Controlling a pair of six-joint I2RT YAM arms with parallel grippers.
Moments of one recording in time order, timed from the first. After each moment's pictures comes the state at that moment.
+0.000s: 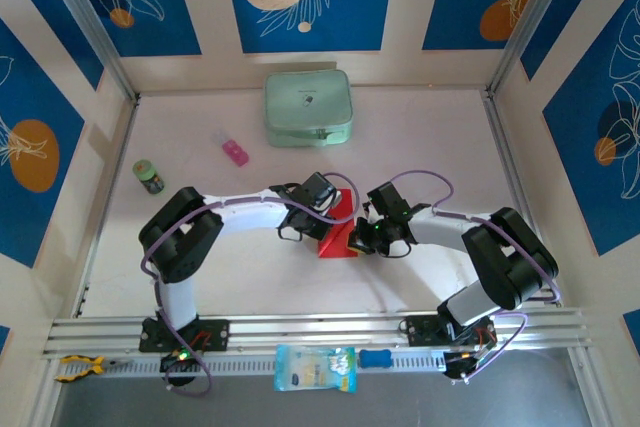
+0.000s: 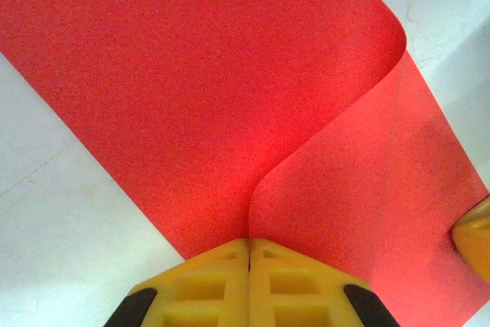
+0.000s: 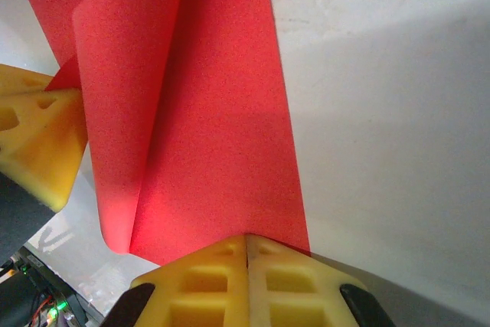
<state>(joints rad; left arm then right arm) -0.85 1.86 1.12 -0.41 0.08 -0.31 0.55 1.51 0.60 -0.24 -0.46 0.84</state>
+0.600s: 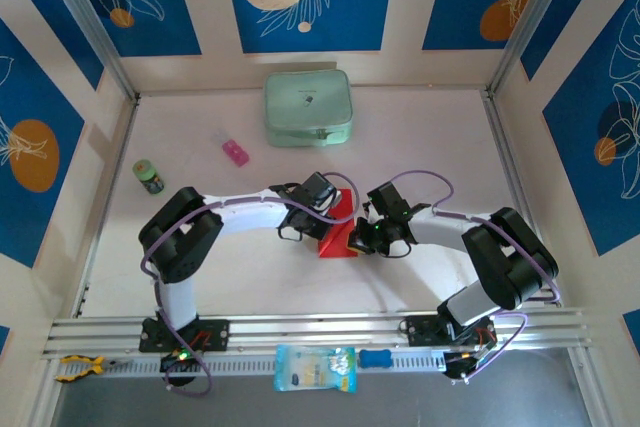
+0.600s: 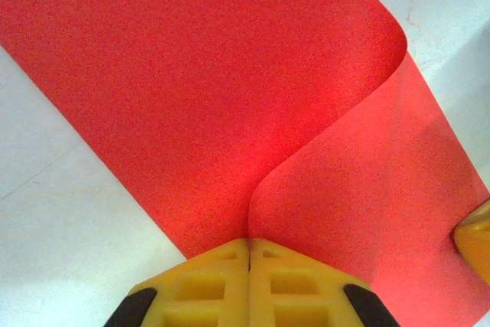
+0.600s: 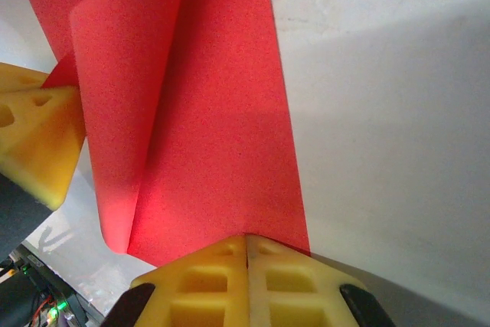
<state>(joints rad) -0.85 1.85 1.12 -0.41 0.06 -0.31 0.55 1.51 0.60 -0.24 -0.47 0.84</state>
